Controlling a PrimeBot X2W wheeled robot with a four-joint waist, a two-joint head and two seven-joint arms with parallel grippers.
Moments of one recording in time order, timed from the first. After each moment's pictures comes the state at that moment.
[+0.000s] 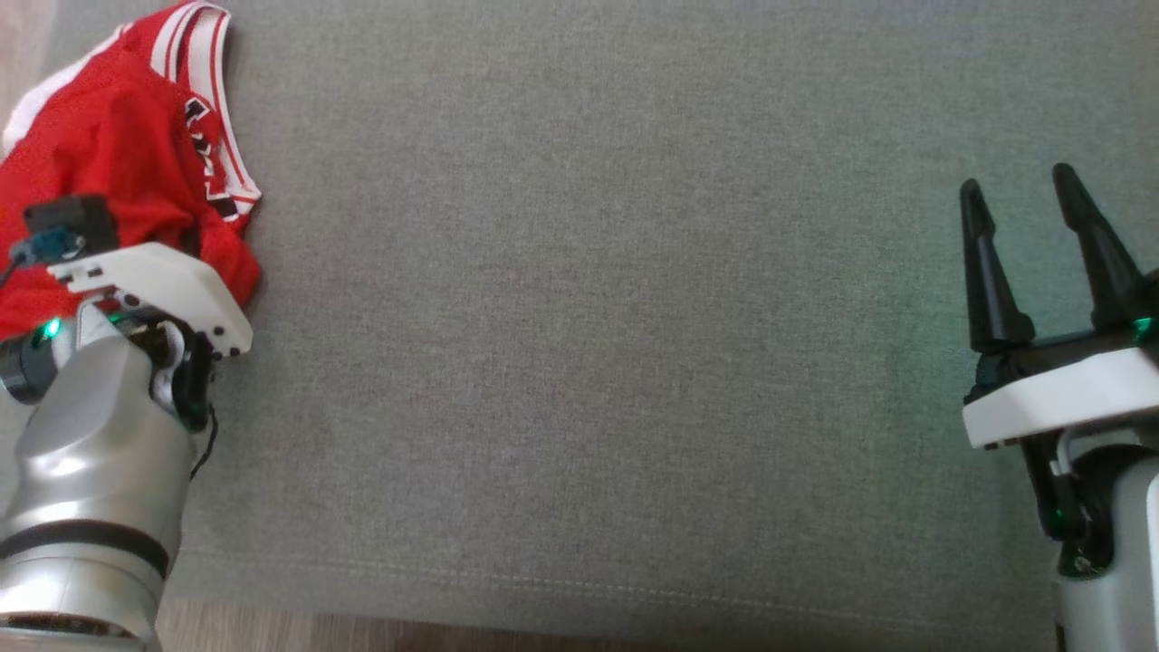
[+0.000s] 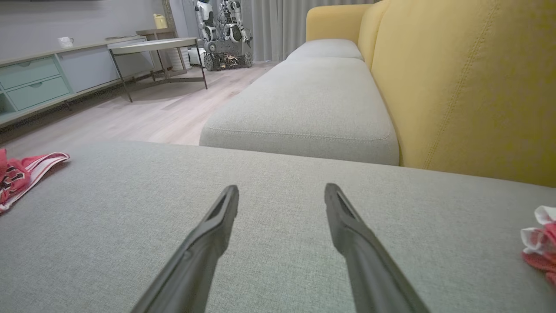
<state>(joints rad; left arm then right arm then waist) -0.81 0.25 -0.31 1.14 -0.53 0.00 -0.11 -0.14 -0.13 -0.02 -0.22 0.13 0.13 0.17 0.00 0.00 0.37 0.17</state>
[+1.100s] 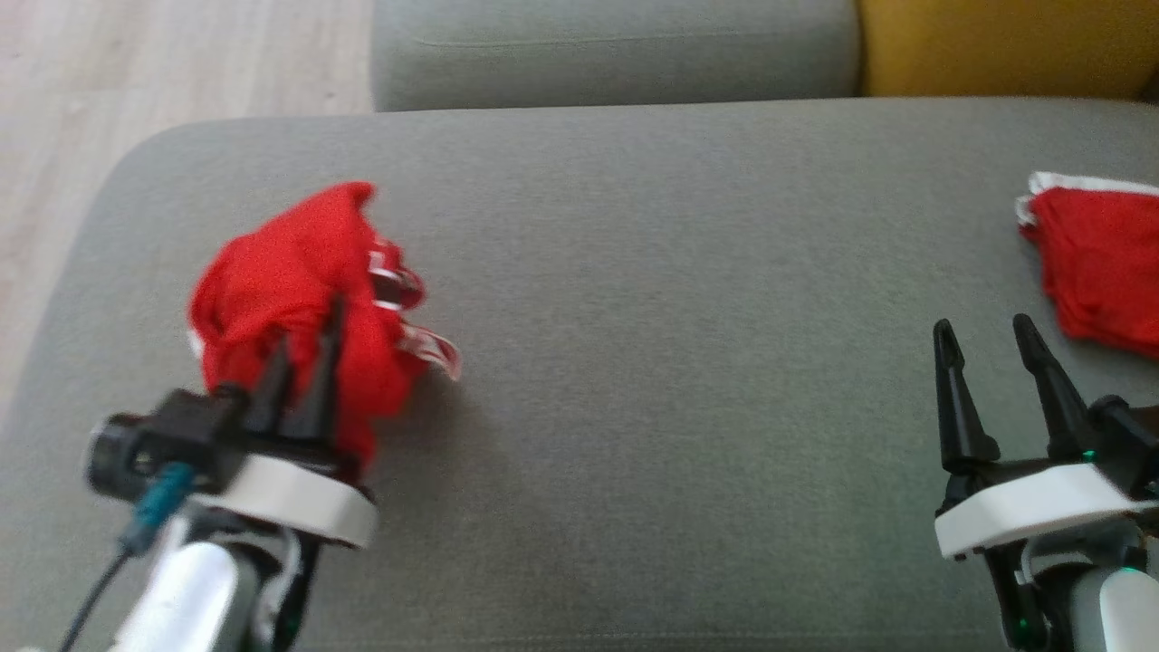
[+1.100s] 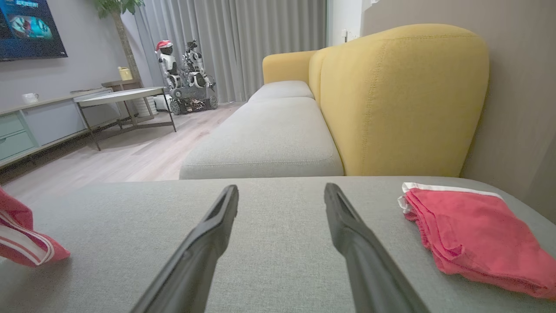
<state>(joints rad) -0.11 0.35 -0.35 -0.08 -0.32 0.14 -0.15 0.05 -0.05 -0.05 -0.15 0.15 0.13 0.10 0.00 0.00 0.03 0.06</state>
